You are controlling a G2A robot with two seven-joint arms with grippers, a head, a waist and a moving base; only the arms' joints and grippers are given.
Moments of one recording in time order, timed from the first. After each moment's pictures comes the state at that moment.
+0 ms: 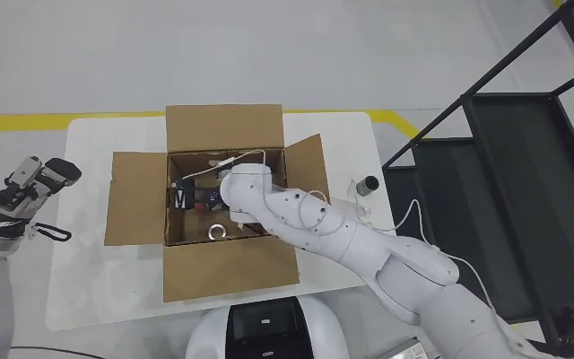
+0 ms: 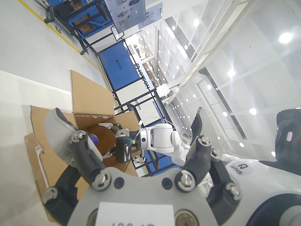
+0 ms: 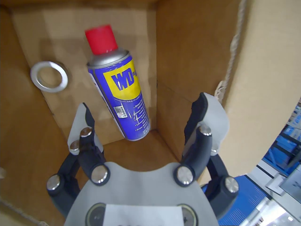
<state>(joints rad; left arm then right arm) 1.40 -0.93 -1.85 -1.41 -0.62 -0.58 -1.00 -0.61 -1.57 0.51 -1.22 -1.43 -0.44 0.88</state>
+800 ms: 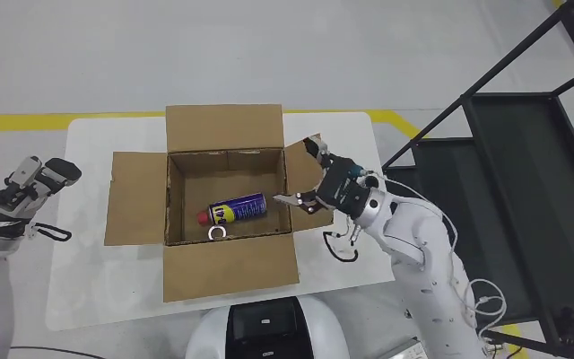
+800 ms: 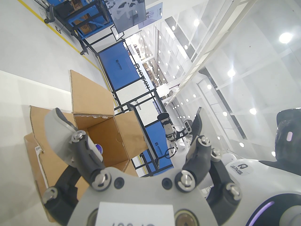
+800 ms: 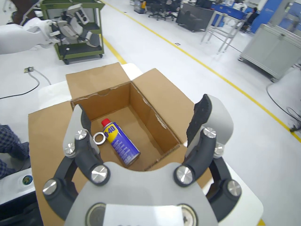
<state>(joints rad) 1.40 -0.93 -1.85 -1.41 -0.62 -0.58 -1.00 -1.52 -1.32 1.47 -2.09 -1.29 -0.69 0.24</state>
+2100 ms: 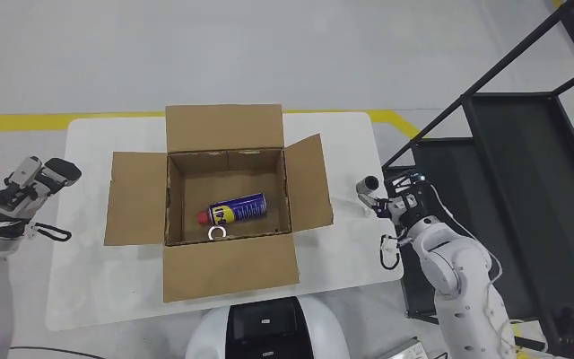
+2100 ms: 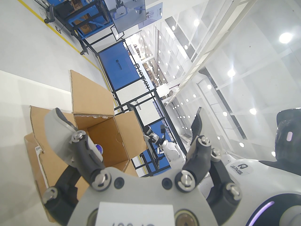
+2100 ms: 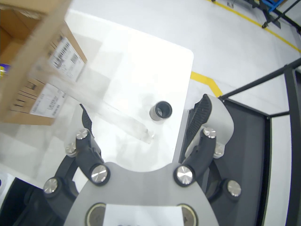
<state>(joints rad) 1.40 -0.93 -1.85 -1.41 -0.62 -0.58 -1.00 -1.73 -1.30 1.74 -1.95 -1.33 -0.32 0.47</state>
